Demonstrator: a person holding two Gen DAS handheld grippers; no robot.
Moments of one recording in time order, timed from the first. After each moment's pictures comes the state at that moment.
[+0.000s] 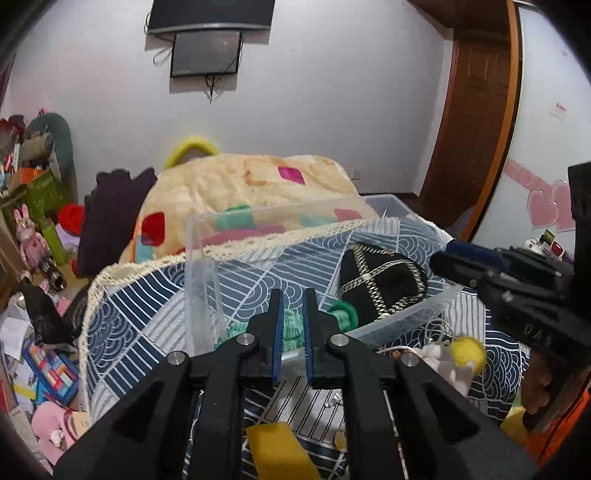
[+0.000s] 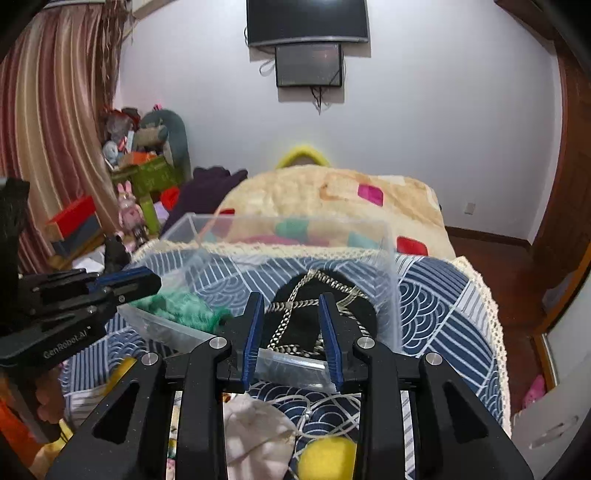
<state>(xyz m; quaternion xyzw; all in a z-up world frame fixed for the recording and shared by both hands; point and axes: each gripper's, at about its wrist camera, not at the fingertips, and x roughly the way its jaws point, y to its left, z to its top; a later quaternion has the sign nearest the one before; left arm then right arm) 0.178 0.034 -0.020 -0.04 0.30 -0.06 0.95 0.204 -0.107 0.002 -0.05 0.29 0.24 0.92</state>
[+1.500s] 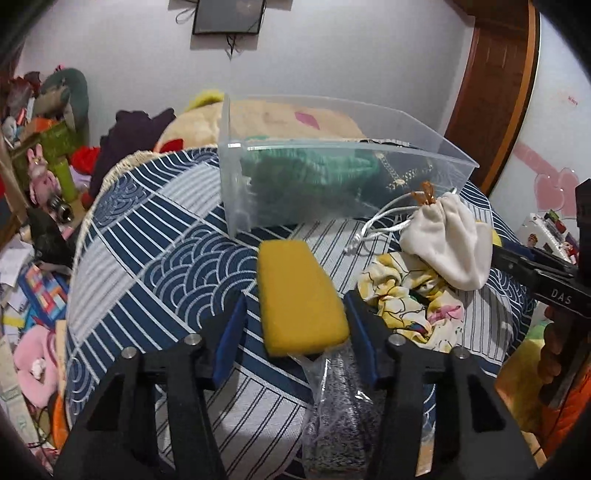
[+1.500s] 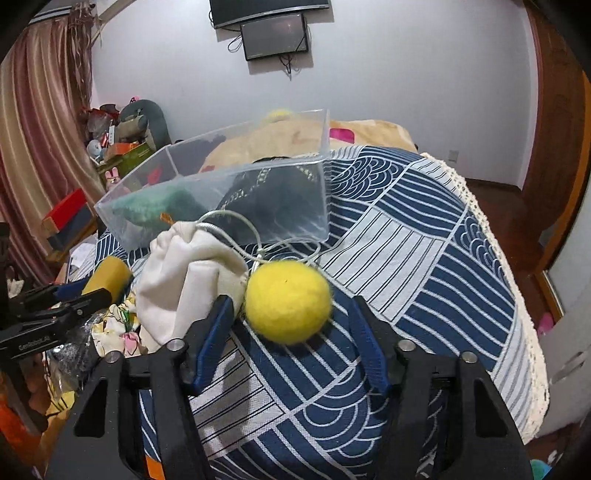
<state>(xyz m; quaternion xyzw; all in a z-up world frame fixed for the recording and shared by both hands) 0.103 0.044 -0.106 -0.08 0.37 -0.04 0.93 0.157 -0.157 -0.073 -0.01 0.36 0.21 0.91</state>
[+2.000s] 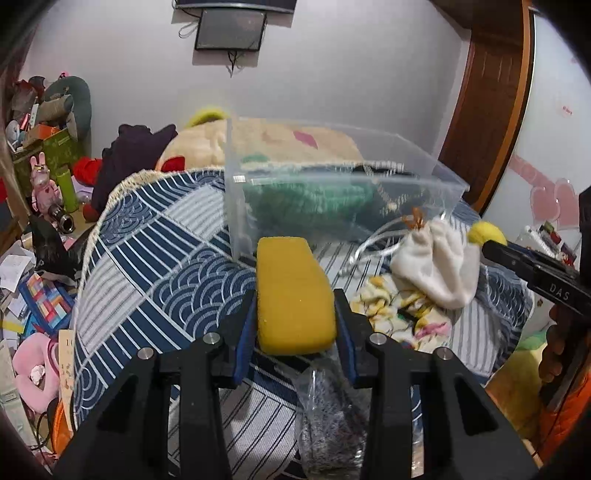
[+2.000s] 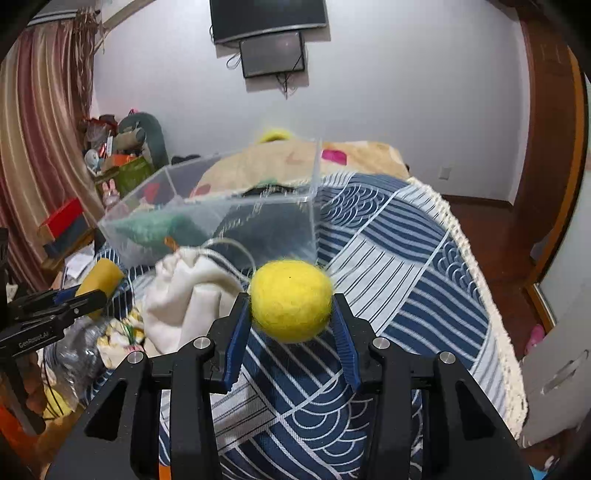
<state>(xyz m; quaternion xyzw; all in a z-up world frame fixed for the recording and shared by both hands) 0.092 0.047 -0.084 -0.08 0.33 -0.04 0.94 0.149 -0.171 -0.051 -0.01 0.32 0.20 0.93</state>
